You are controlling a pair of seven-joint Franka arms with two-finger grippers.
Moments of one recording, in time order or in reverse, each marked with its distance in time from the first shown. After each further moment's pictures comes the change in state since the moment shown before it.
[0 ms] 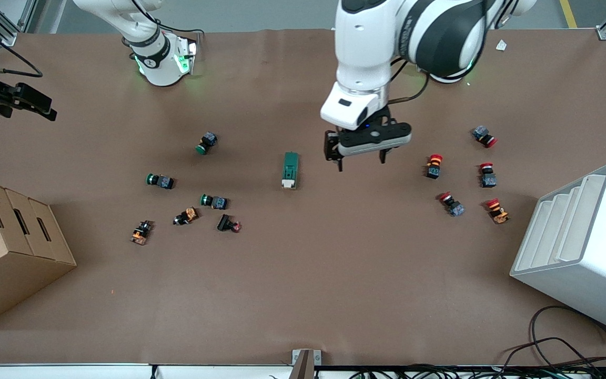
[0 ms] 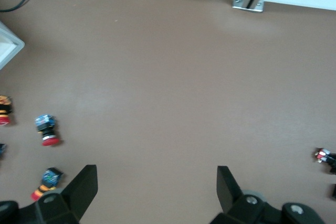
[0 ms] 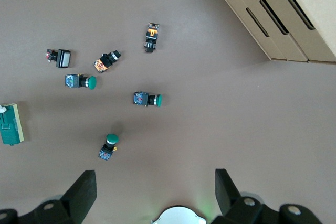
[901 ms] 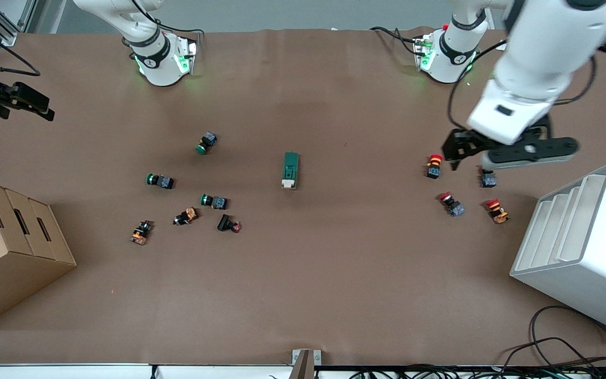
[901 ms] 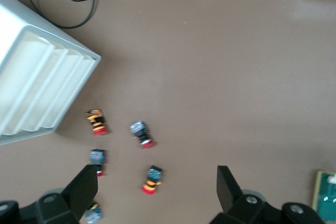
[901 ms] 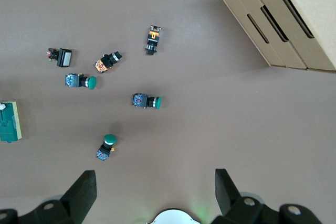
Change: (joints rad) left arm 0.363 -0.122 0.005 0.074 -0.166 -0.240 0.581; right arm 0.000 -0.001 -0.006 0.002 -0.001 0.009 -0.044
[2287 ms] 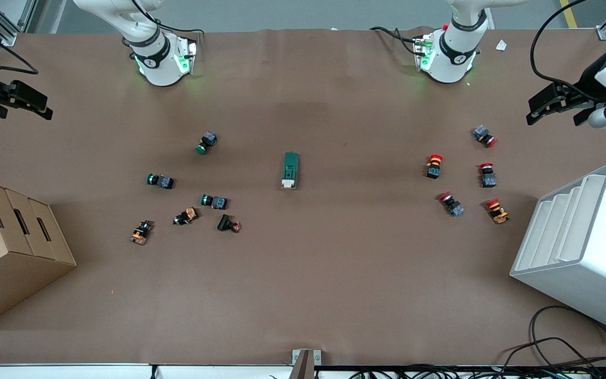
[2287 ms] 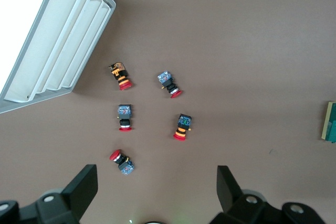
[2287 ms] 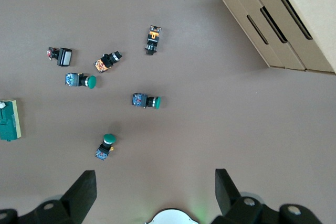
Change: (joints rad) left arm 0.103 -0.219 0.195 -0.182 -0.224 -0.132 0.357; right arm 0.000 -0.002 -0.003 0.003 0.000 -0.004 -0.007
